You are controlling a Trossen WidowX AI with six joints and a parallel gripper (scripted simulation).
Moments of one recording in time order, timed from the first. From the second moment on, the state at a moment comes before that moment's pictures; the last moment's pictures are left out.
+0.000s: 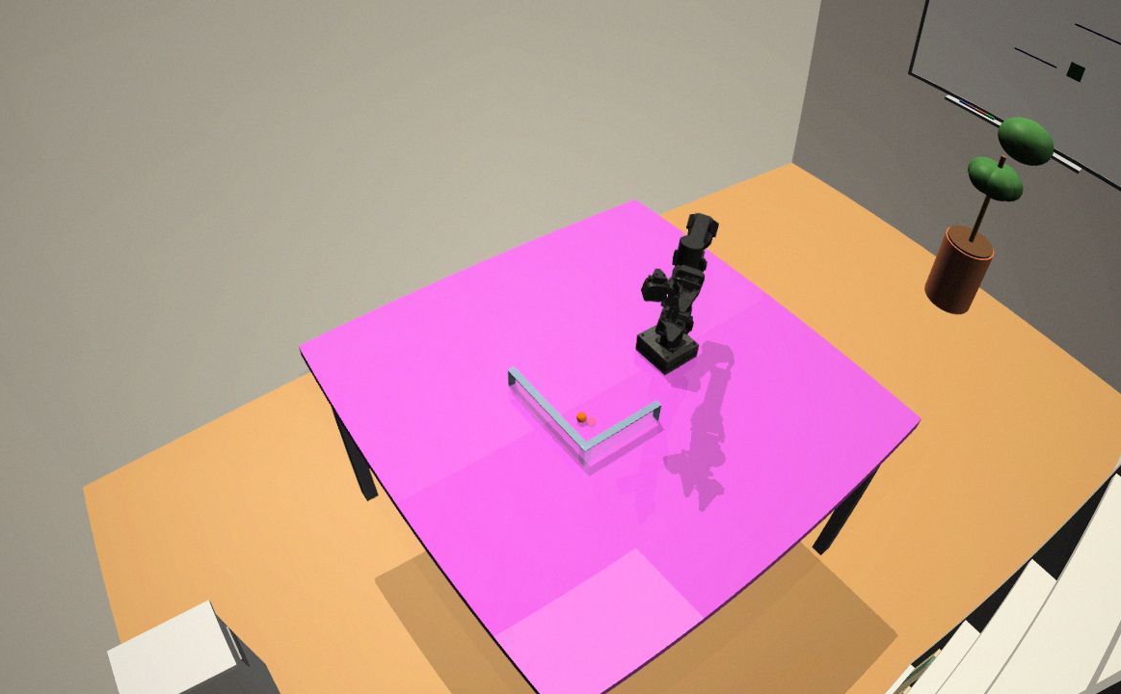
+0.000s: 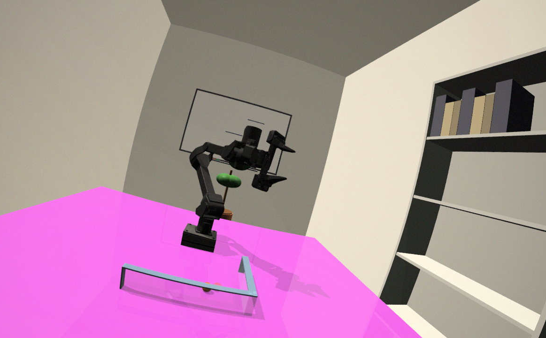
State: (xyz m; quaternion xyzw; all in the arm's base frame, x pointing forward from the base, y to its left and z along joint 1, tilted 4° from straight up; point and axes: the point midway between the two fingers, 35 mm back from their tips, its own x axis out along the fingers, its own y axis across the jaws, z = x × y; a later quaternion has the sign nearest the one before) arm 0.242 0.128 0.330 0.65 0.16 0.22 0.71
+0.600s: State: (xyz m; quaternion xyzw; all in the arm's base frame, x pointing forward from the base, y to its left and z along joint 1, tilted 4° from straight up) arm 0.344 0.083 0.192 0.36 0.38 -0.02 0.86
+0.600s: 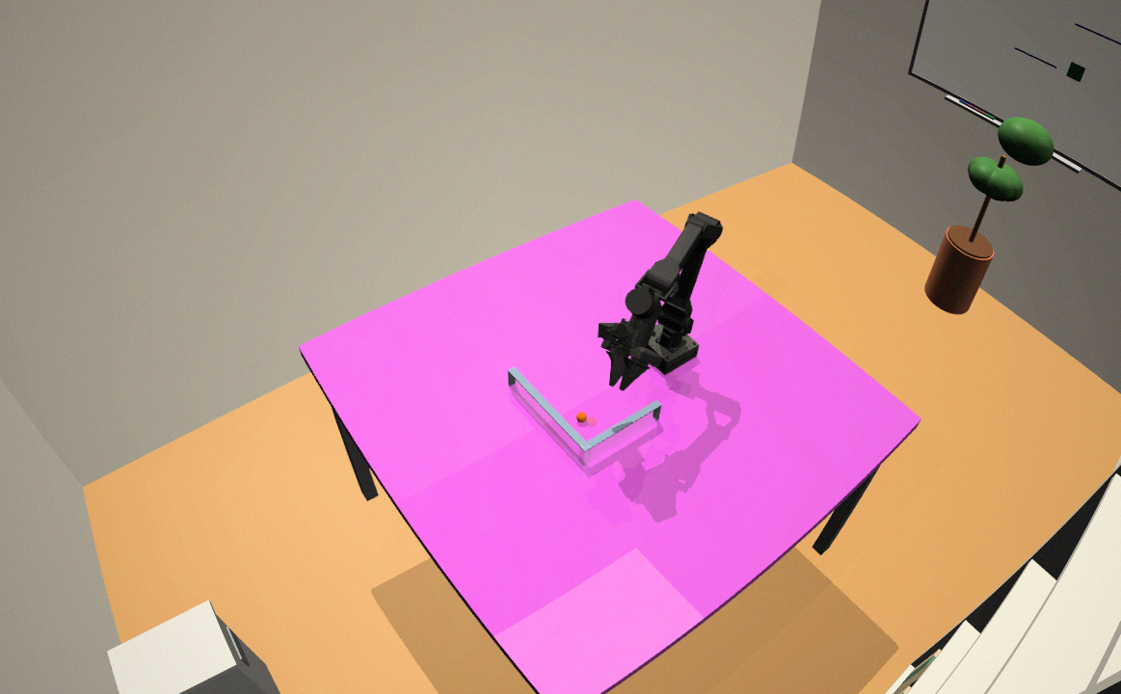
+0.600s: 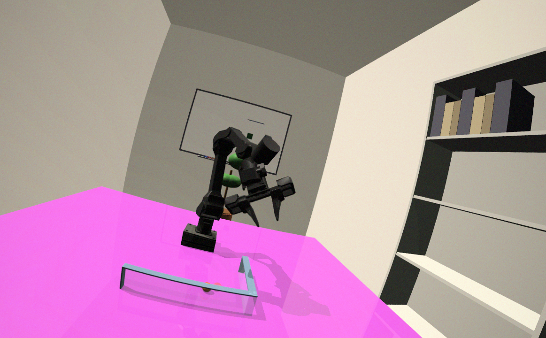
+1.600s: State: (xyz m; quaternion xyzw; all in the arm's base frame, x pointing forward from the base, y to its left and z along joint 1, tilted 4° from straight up) arm 0.348 -0.012 0.023 0.08 0.71 -0.04 0.70
